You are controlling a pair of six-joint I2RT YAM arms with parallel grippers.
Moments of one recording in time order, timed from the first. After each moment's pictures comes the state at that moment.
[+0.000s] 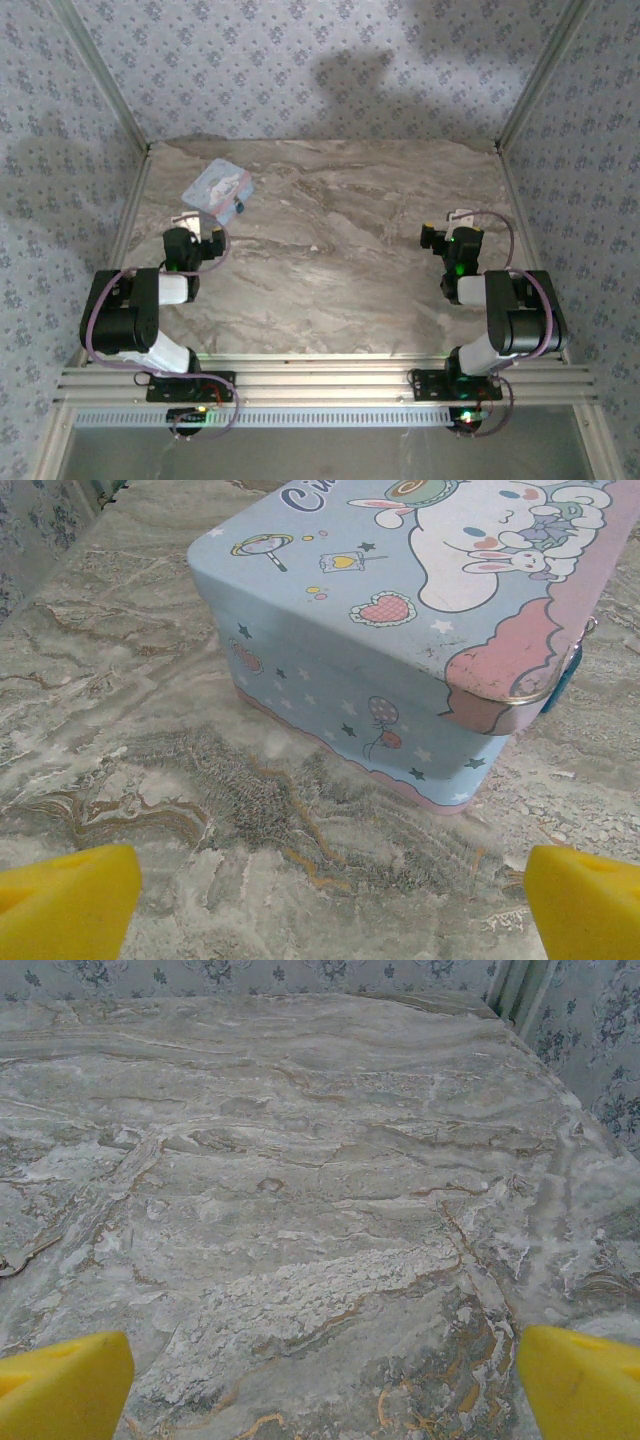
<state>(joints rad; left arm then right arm) 0.02 1.53 0.39 0.70 -0.06 -0.02 -0.01 1.52 0.36 0.77 0.15 0.01</state>
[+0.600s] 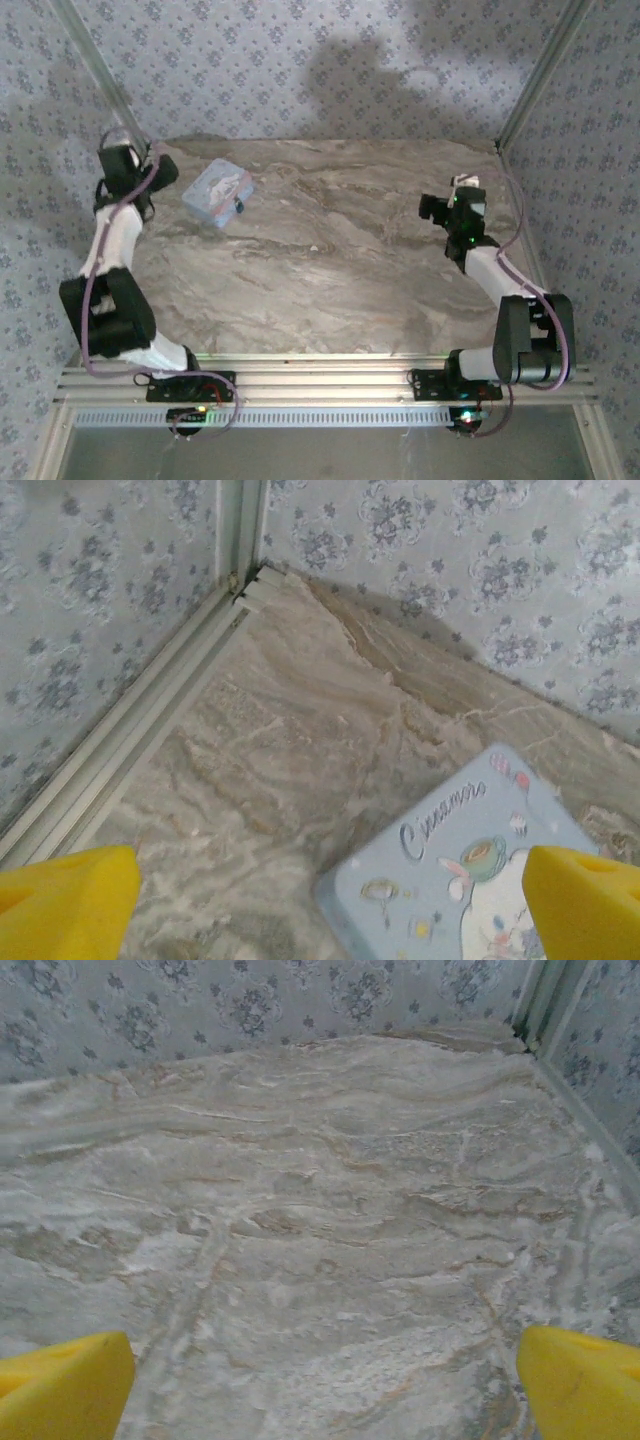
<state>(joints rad) 0.24 1.59 1.32 -0.31 0.05 -0.31 0.04 1.36 0.77 0.10 0.12 0.15</state>
